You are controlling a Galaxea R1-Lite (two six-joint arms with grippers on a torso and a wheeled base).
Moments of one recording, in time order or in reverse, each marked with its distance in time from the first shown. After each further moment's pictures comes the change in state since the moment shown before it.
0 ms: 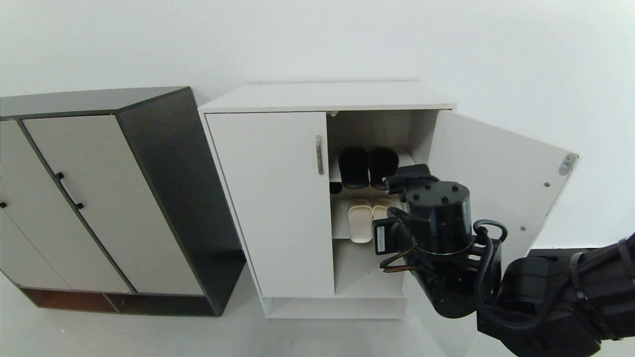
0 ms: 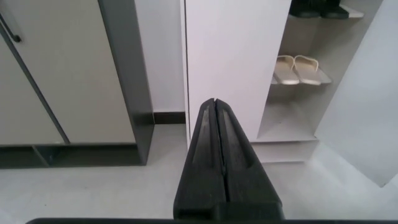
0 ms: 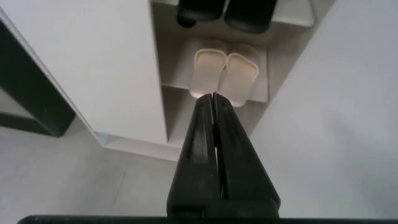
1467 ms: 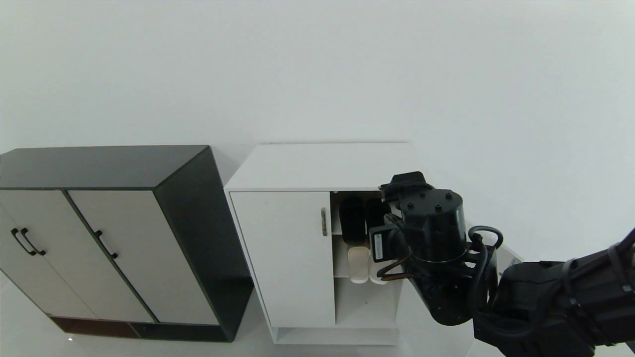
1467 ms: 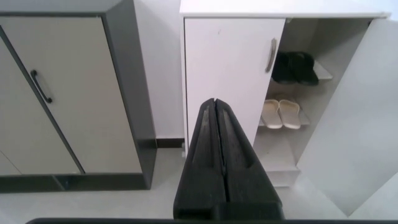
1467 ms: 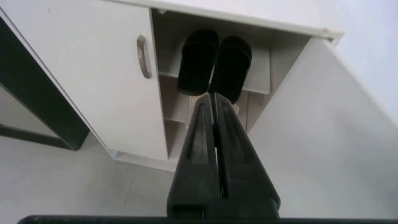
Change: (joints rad) left arm 0.000 0.000 0.000 0.000 -0.001 -0.011; right arm 0.010 0.014 0.016 -0.001 0.004 0.000
